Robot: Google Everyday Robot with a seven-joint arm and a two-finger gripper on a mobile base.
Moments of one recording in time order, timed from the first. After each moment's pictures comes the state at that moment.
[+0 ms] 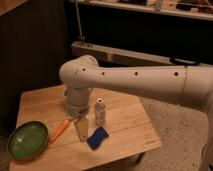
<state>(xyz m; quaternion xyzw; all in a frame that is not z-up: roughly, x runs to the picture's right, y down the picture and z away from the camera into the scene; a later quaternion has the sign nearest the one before) -0.125 0.146 0.582 -0.40 -0.22 -0.22 0.87</state>
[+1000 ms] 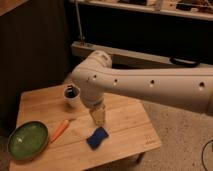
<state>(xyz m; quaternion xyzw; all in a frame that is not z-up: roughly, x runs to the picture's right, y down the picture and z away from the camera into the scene) -0.065 0.076 0.620 -0.24 -0.14 -0.23 0.93</state>
